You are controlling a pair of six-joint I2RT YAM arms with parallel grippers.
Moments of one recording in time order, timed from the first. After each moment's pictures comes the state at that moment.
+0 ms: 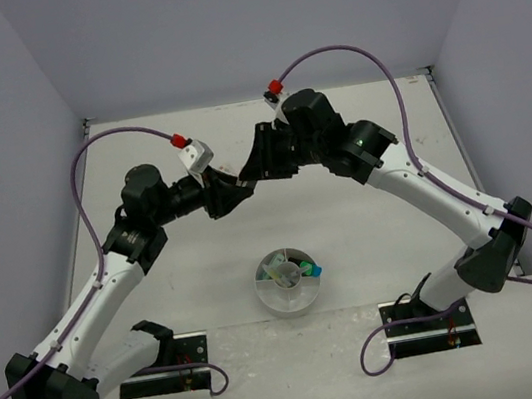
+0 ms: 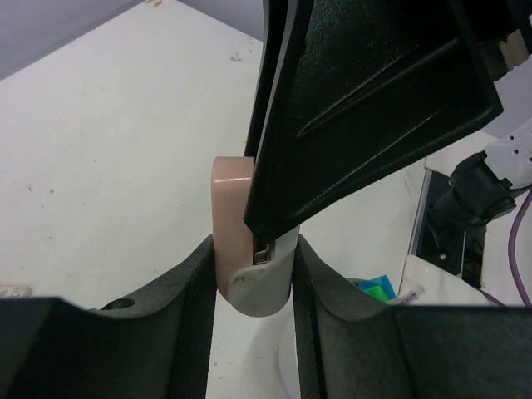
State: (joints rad) left arm -0.46 1.03 0.87 0.01 0.68 -0.14; right arm 0.79 1.50 1.64 -0.68 -0.19 0.77
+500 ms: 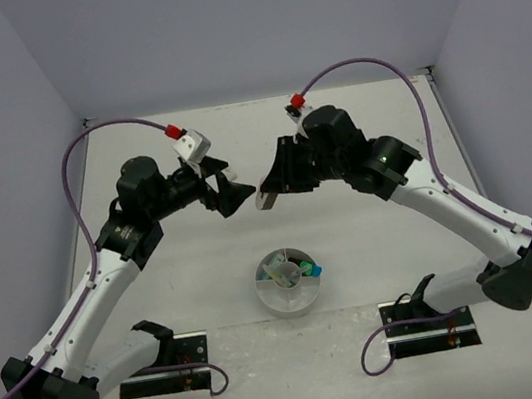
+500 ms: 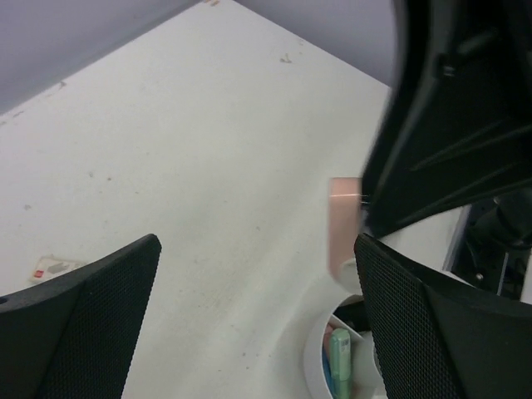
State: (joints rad) left arm -0.46 1.03 0.96 -0.10 0.57 -0.10; right arm 0.79 1.38 1.49 -0.70 -0.14 0.75
